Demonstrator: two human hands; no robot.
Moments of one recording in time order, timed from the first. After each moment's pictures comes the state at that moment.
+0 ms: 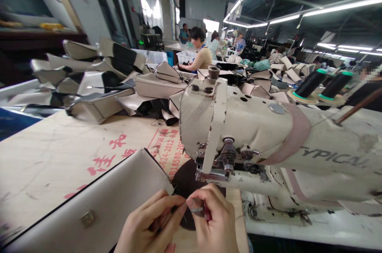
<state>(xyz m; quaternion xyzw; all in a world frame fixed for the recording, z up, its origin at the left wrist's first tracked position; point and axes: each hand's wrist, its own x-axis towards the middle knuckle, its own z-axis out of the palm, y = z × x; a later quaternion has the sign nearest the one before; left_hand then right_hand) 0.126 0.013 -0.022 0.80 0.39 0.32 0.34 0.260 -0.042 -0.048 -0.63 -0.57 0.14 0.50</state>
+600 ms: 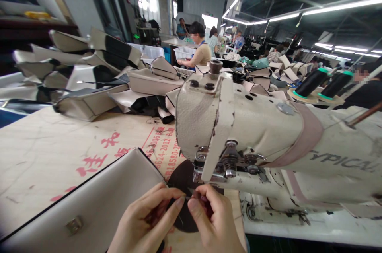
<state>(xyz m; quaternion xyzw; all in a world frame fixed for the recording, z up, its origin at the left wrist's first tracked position) 0.130 0.026 -0.030 0.74 0.39 0.30 0.45 0.270 -0.039 -0.054 -0.63 -0.51 0.33 0.49</state>
